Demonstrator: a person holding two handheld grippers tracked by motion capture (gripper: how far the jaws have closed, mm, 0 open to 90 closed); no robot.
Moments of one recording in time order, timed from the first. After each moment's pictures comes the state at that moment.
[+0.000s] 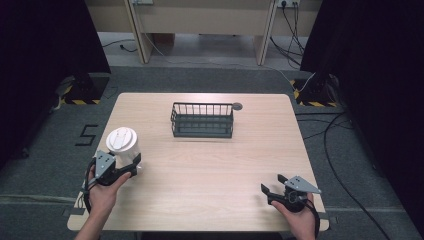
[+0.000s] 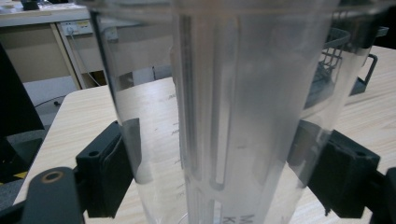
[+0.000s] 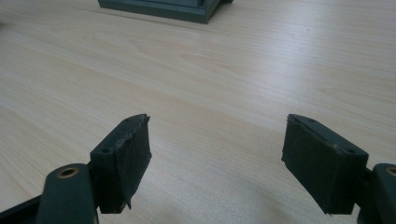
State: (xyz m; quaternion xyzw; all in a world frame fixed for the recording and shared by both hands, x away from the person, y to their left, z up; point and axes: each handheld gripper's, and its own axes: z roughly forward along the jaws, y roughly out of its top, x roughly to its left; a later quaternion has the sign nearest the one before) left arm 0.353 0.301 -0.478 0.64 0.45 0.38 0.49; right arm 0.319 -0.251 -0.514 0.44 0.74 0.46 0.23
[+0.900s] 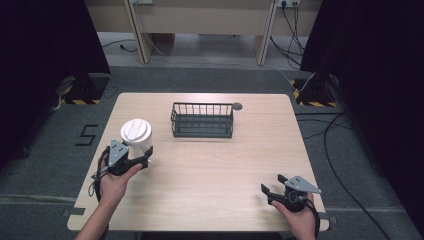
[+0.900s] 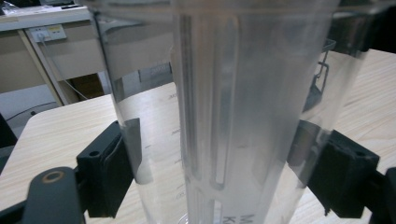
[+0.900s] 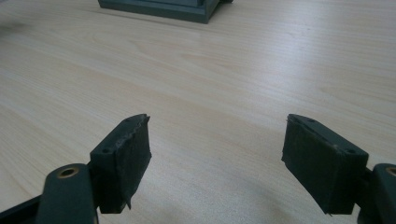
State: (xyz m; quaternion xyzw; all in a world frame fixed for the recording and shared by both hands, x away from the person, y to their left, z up) left arm 0.378 0.271 -0.459 0.67 0.42 0.36 0.50; right arm 0.319 -0.252 -0.514 0.44 0.74 0.46 0.23
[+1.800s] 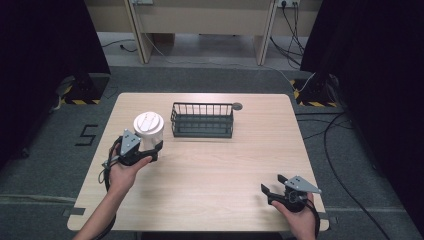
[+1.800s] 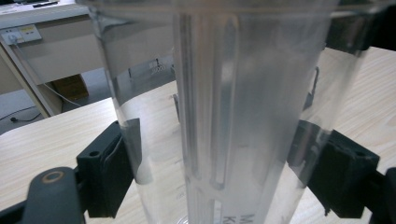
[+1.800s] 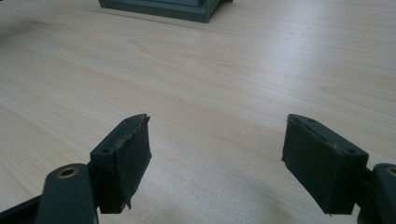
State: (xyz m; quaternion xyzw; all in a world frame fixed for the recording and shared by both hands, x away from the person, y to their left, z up) left arm 0.402 0.247 -0.444 0.70 0.40 0.34 0.49; right arm 0.319 -0.252 -0.514 0.44 0.74 0.46 0.23
